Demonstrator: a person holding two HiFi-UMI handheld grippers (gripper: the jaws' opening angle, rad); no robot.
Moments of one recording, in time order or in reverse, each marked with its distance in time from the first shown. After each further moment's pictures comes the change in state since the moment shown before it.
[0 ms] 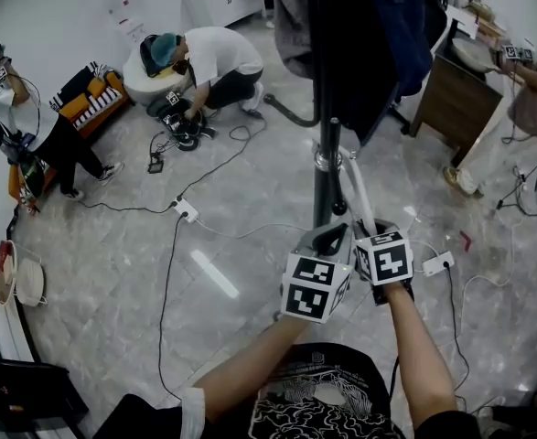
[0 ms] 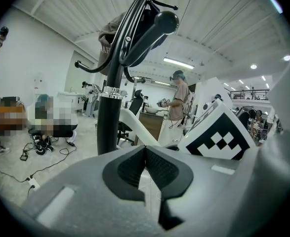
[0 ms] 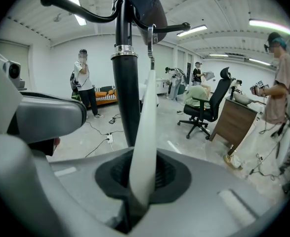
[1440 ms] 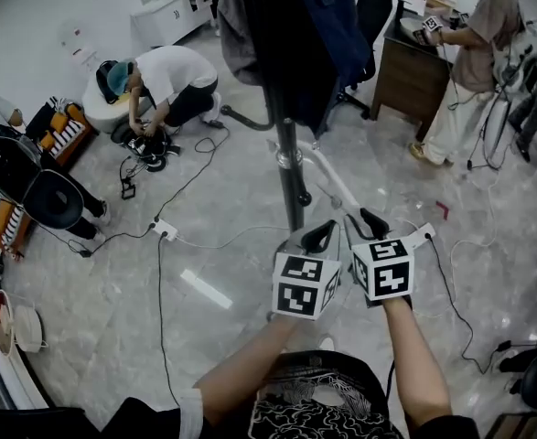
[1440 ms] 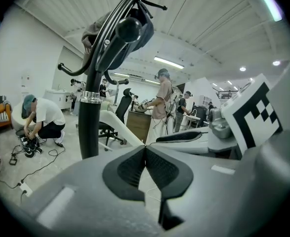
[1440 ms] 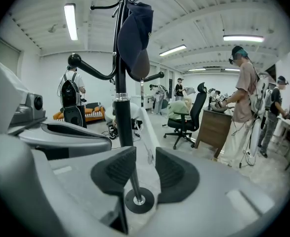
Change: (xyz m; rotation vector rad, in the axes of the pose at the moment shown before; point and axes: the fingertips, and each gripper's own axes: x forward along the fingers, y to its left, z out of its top) left arm -0.013 -0.039 0.009 0.030 0.023 -0.119; right arm -0.097 -0.005 0.022 0.099 -0.186 -0.165
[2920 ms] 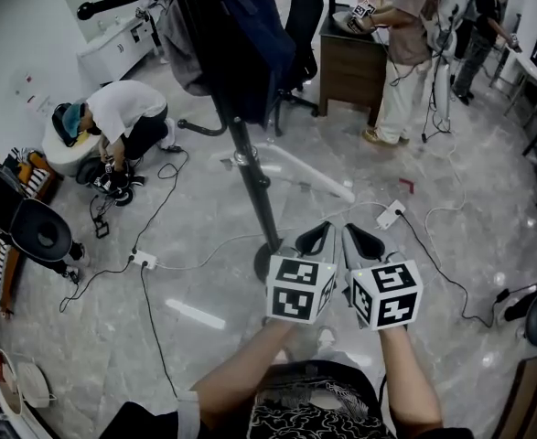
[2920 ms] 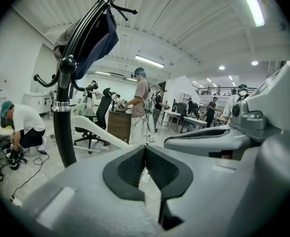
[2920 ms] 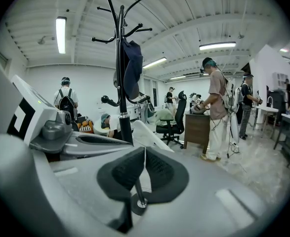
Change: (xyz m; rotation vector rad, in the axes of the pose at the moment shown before) left arm -0.044 -0.085 -0.004 0.111 0.021 -0.207; right arm -0.135 0.022 -0.014 0.149 -0.127 -0.157
